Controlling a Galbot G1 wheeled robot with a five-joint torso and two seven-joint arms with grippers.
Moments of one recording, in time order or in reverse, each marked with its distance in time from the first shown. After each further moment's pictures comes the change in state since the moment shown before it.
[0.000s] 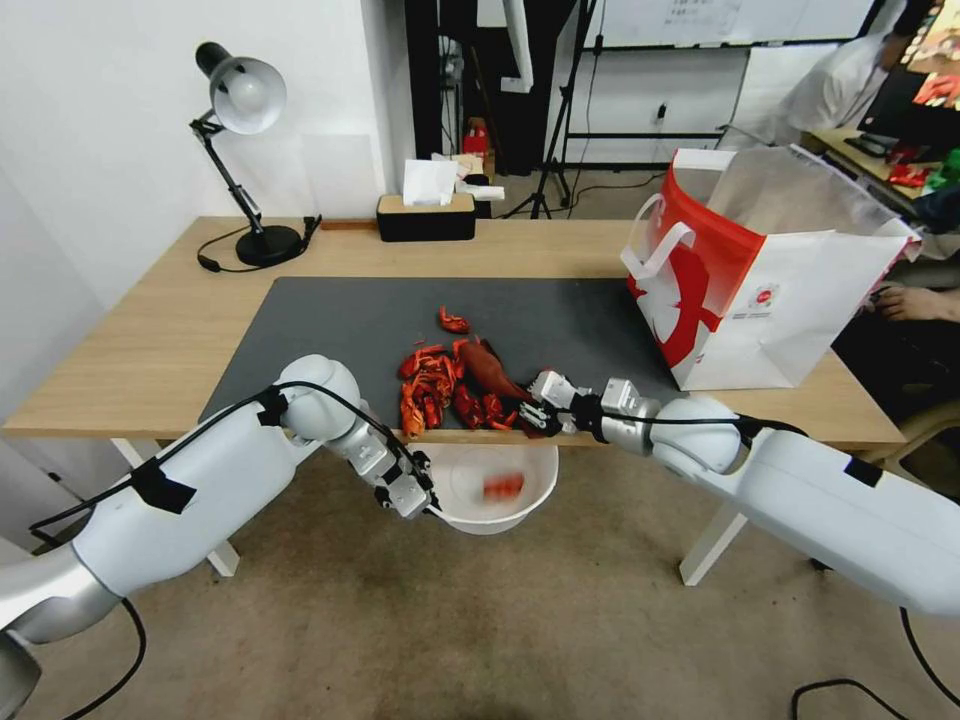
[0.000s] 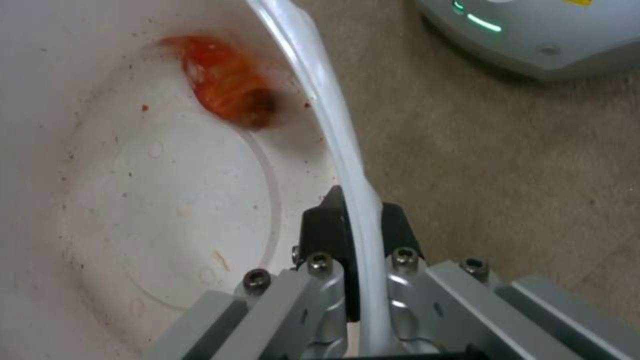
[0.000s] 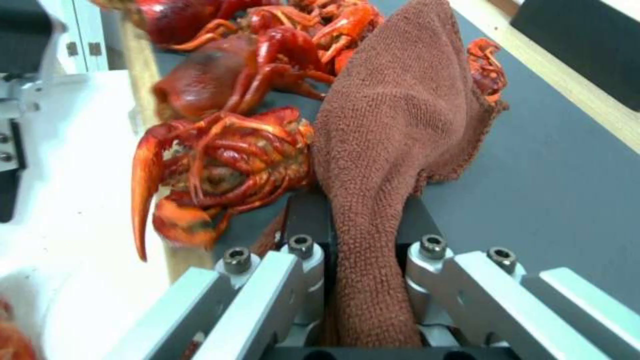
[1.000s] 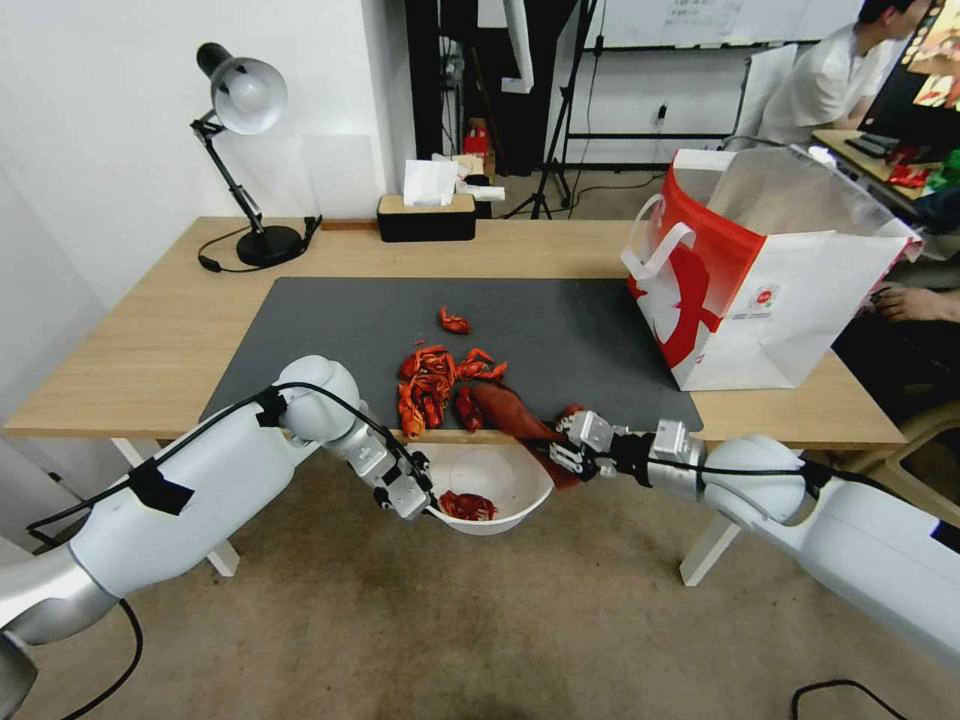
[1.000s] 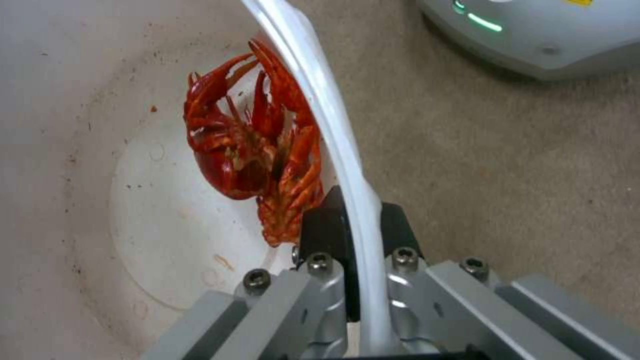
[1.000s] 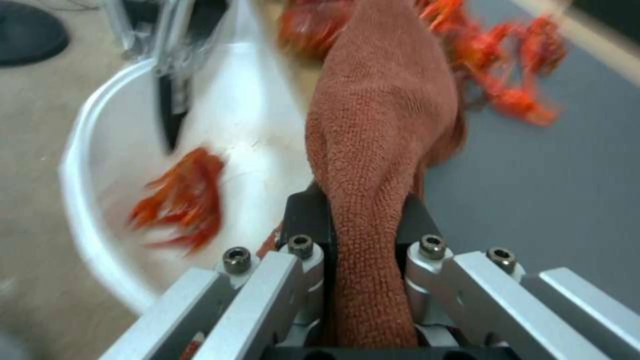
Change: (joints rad) left arm -0.005 0.002 0.006 -0.008 0.001 0.016 -0.003; right arm -0.291 -0.126 0.254 0.123 -0.043 0.047 -0.169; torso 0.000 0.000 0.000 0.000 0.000
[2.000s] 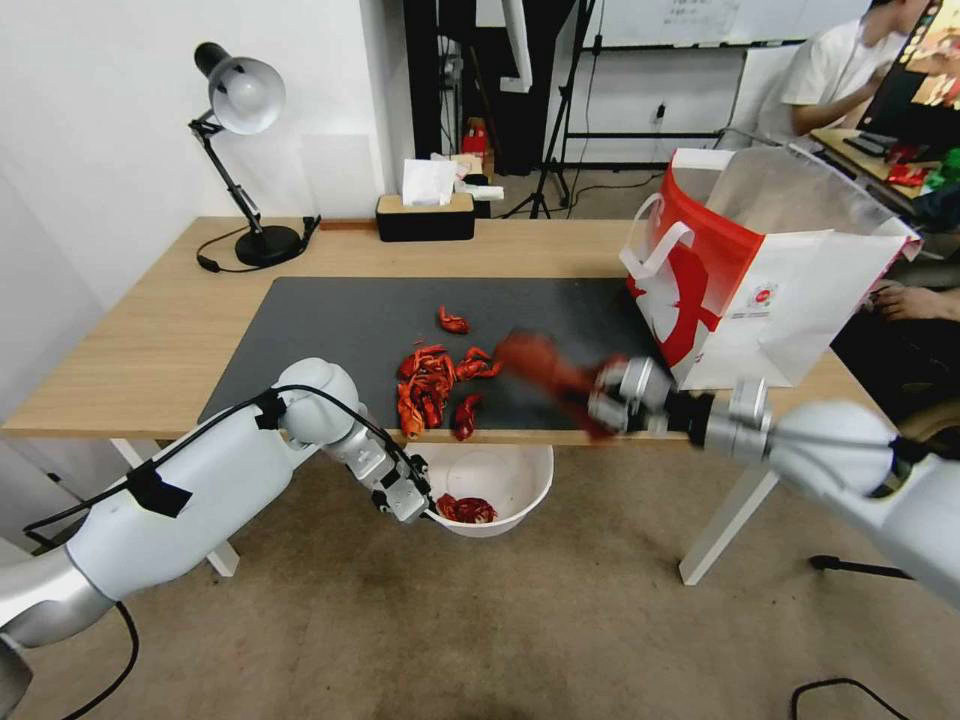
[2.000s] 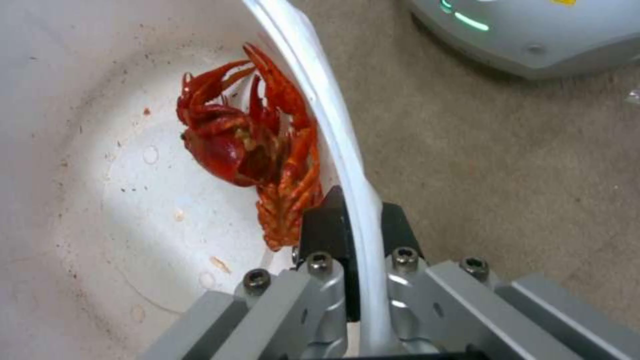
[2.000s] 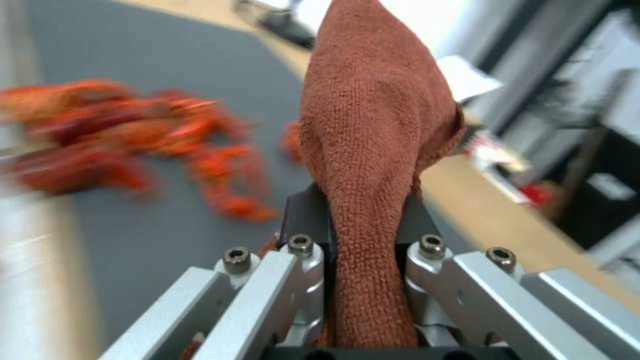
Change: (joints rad) left arm 0.016 0.019 -0.005 0.000 0.002 -0.015 0.004; right arm 0.125 -0.028 0.133 -0.018 0.114 0.027 0.142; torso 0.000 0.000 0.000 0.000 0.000
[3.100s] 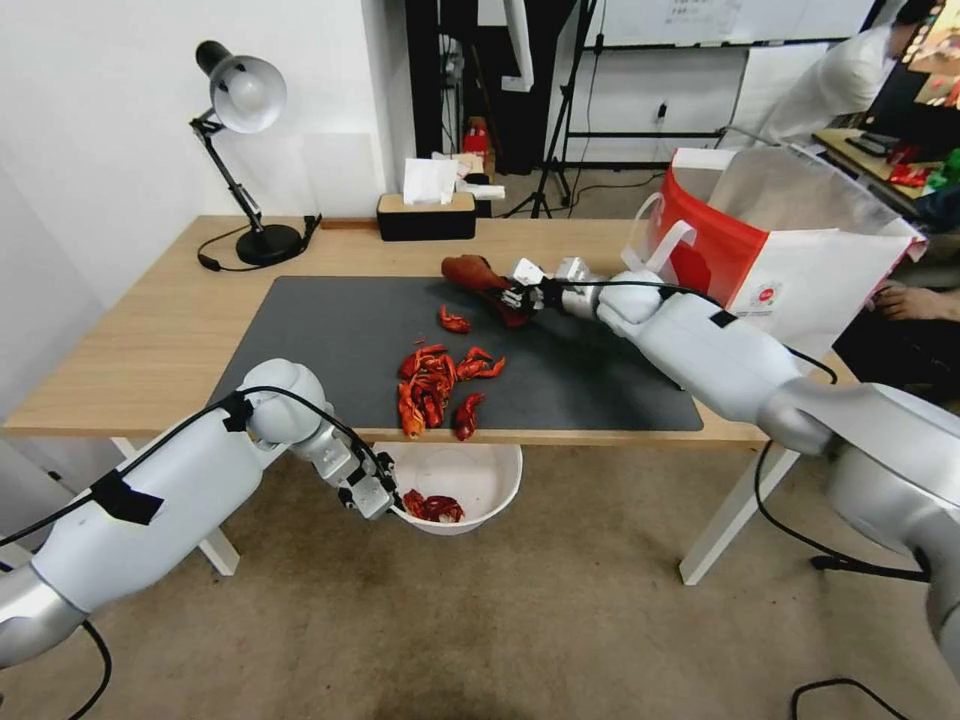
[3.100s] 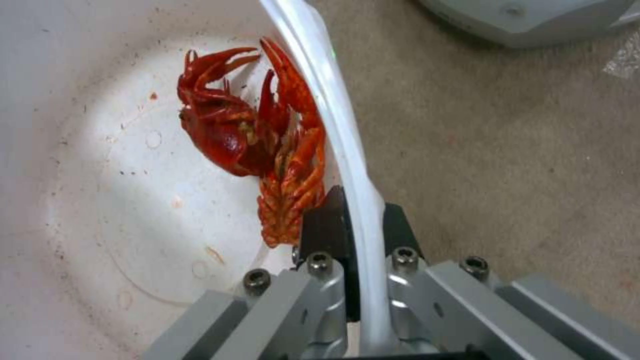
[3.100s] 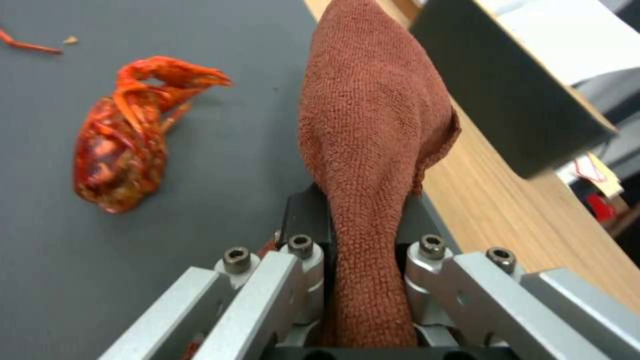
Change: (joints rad) left arm 0.053 0.031 -0.094 0.037 0.040 -0.069 0.019; right arm 0.645 0.714 -0.530 -1.084 -0.115 0.162 -0.238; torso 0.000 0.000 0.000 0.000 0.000
